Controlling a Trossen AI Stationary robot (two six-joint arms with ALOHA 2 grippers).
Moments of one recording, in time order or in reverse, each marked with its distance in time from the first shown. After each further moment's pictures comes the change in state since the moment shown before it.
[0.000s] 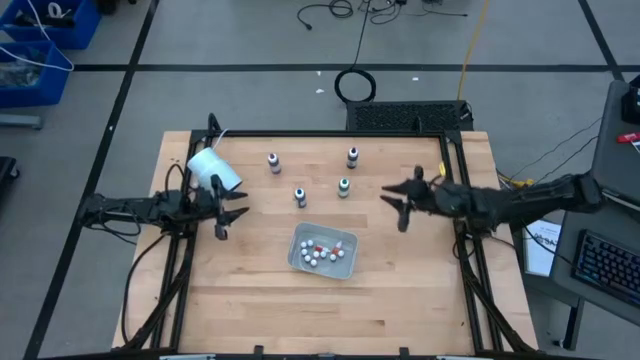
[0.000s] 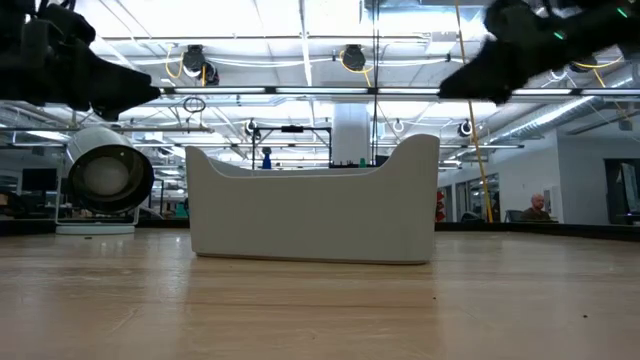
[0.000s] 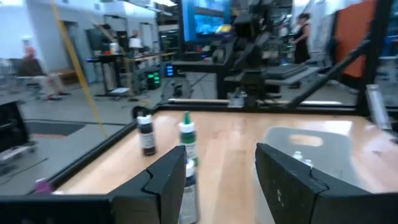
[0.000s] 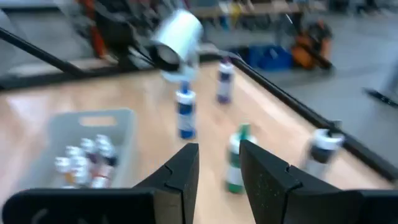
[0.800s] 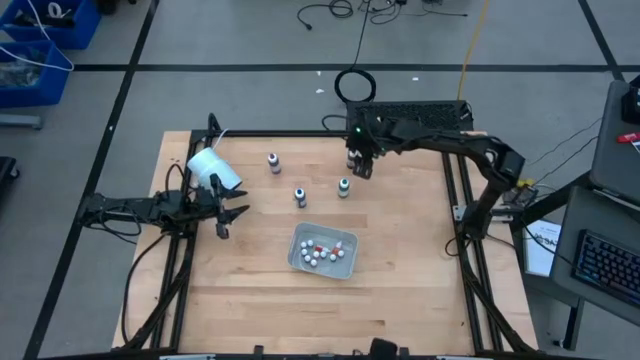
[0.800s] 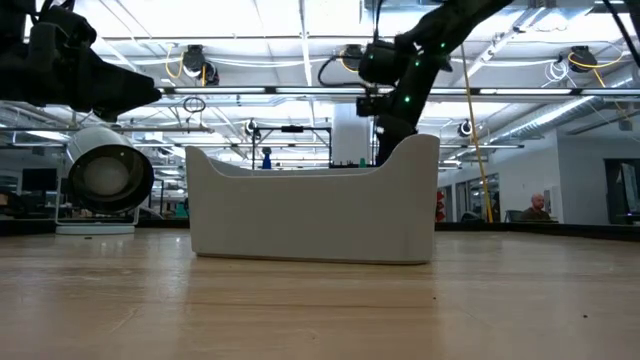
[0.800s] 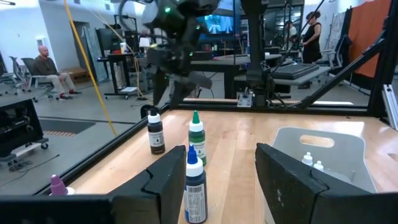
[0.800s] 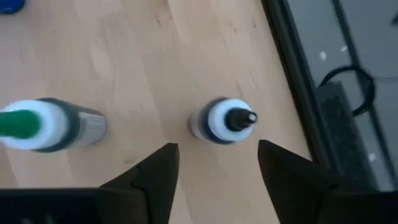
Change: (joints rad) left arm 0.000 0.011 -0.003 0.023 -0.044 0.008; right arm -0.566 0.964 0.939 -0.775 -0.312 -0.385
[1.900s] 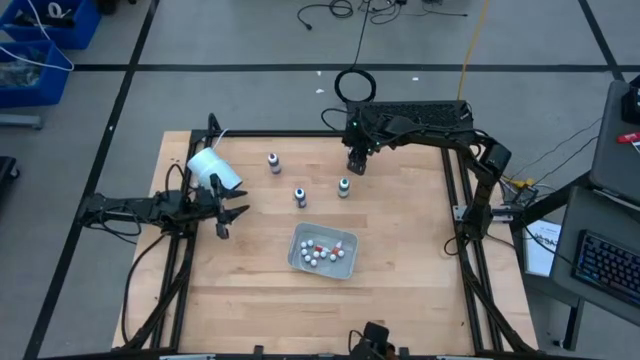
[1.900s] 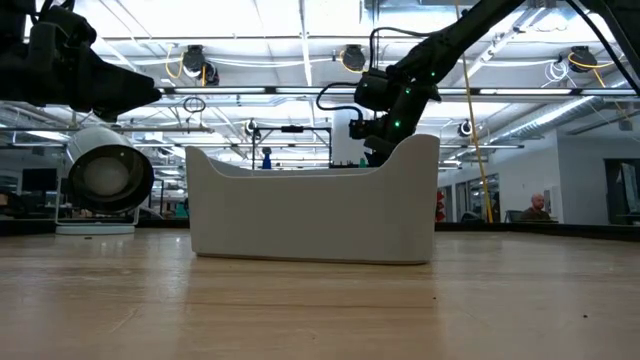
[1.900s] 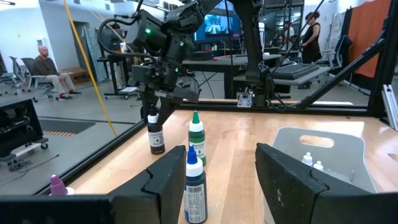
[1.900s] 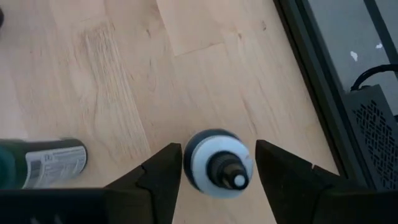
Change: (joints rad) left arm 0.000 0.000 0.000 0.001 0.000 0.000; right arm -0.086 0.126 0.008 0.130 -0.135 -0.014
